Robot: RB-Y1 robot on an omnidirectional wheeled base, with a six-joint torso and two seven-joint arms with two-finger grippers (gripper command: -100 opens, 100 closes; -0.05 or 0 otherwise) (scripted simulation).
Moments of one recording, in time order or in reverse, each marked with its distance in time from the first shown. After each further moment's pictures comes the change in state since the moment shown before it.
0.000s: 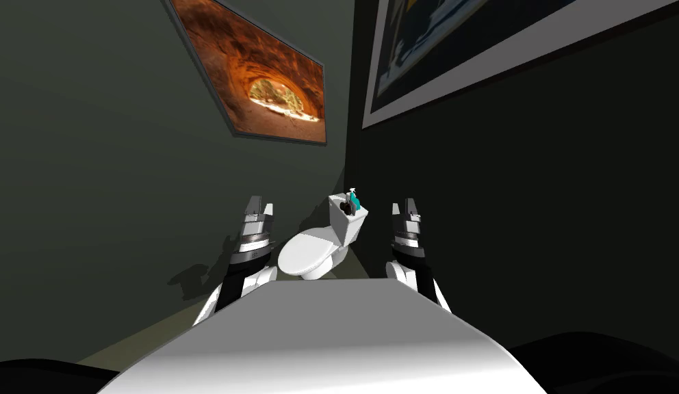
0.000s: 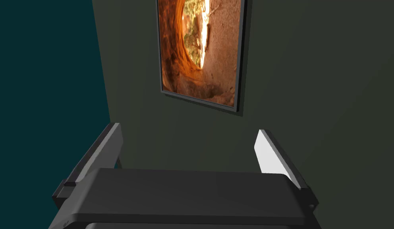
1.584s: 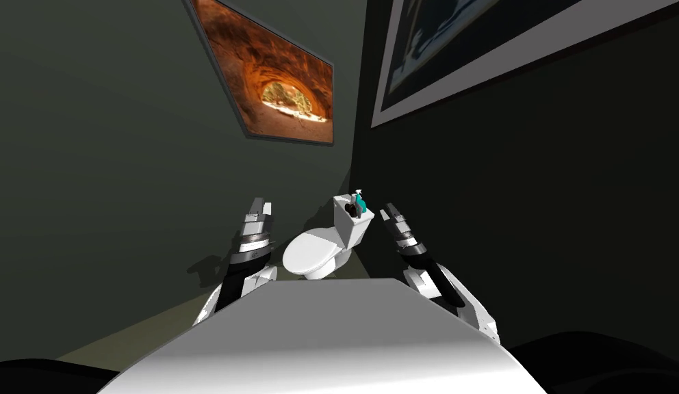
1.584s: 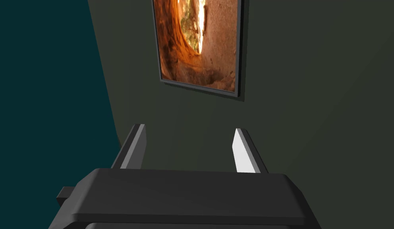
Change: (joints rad) left arm 0.000 0.000 0.000 0.000 0.000 0.000 0.000; right arm 0.021 -0.490 0.004 0.047 -0.062 0.108 -0.091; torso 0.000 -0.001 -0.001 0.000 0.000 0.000
